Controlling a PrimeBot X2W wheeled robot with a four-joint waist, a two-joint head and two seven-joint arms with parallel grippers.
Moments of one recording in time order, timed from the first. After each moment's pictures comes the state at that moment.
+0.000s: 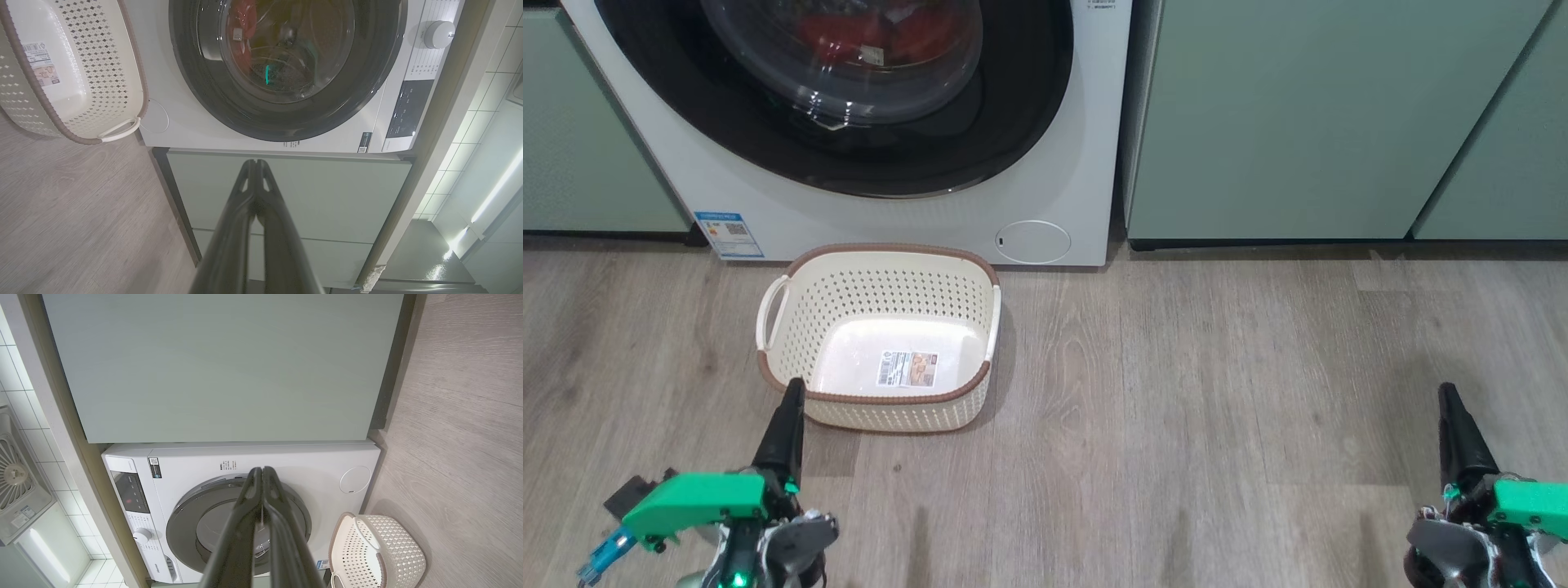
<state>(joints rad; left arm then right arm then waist) -0.05 0.05 0.08 0.28 -1.62 -0.12 0.11 -0.06 -0.05 -0.13 0.28 1.62 0.13 0.10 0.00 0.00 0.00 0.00</state>
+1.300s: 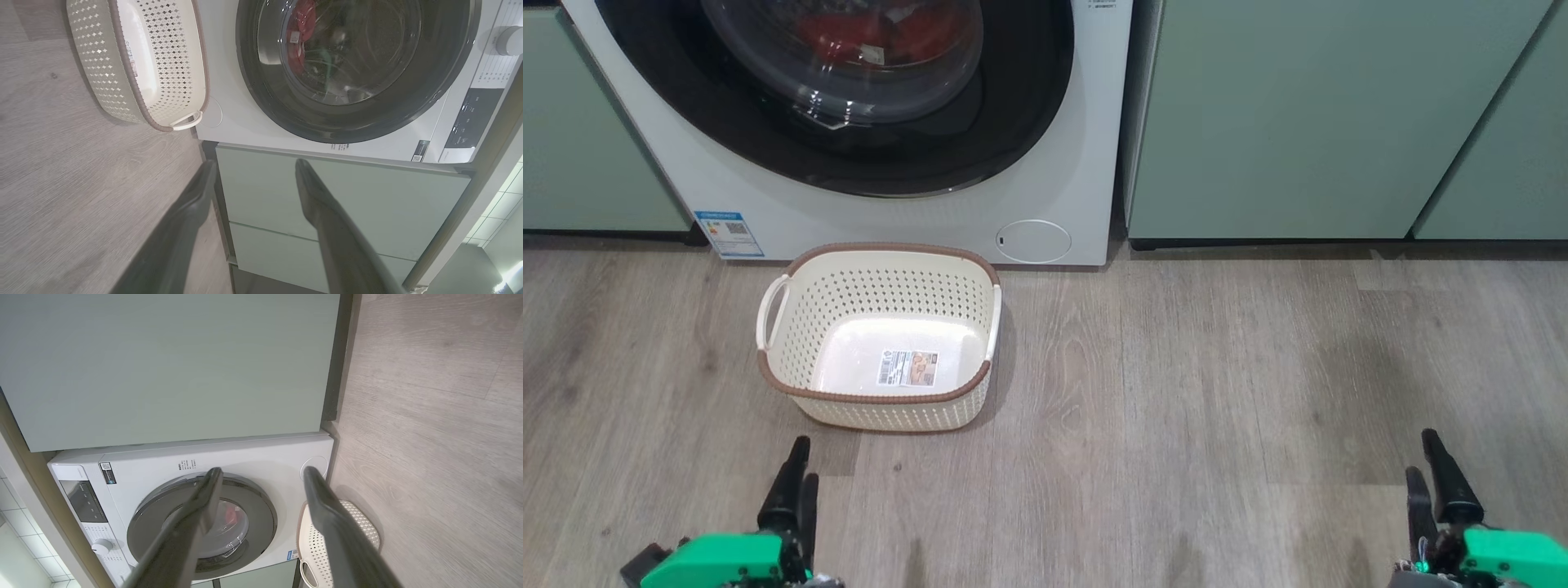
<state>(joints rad) 0.03 0.04 0.07 0.37 -1.59 -0.12 0.09 0.00 -0.03 -0.11 0.37 1.60 0.13 0.08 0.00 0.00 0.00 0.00</state>
